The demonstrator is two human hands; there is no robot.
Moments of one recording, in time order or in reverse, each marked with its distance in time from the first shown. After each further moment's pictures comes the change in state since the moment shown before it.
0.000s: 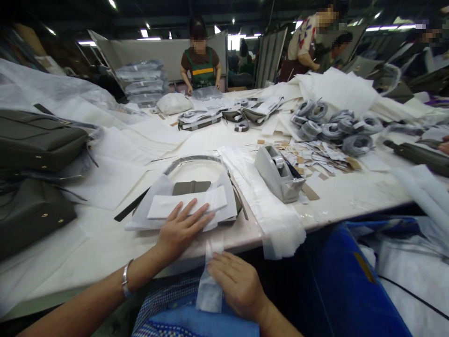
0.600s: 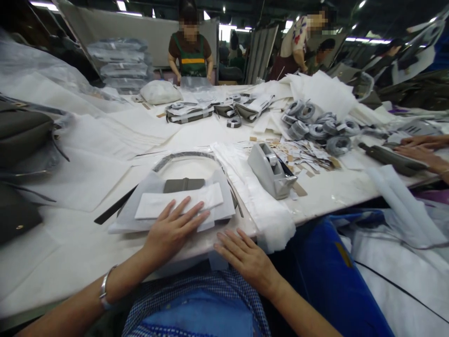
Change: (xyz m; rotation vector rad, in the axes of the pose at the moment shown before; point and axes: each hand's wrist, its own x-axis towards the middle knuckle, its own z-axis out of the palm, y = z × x) left_hand 0.000 -0.008 0.001 -0.091 -0.024 0.019; right_hand -0.017 0.043 -0.021 -0.313 -0.291 -0.037
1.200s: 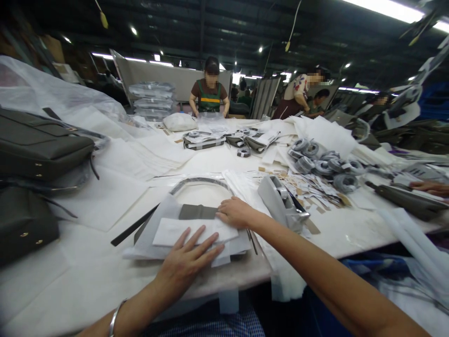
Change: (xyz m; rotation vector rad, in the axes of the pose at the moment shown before) left_hand -0.003 -0.003 0.011 0.093 0.144 0.032; right_hand 0.204 0.110 -0.017 0.029 -0.586 0.091
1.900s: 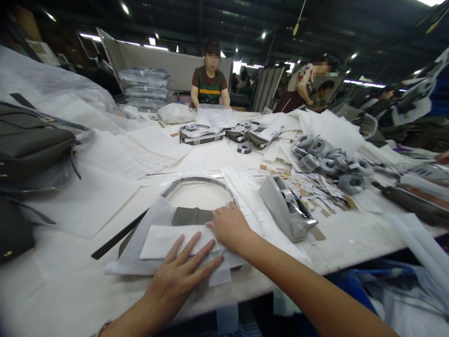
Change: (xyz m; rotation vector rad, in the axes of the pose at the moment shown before) left_hand 0.006 -0.001 -0.002 -0.069 0.046 -0.016; right_hand 0.004 -0.032 0.015 -0.051 0.102 0.208
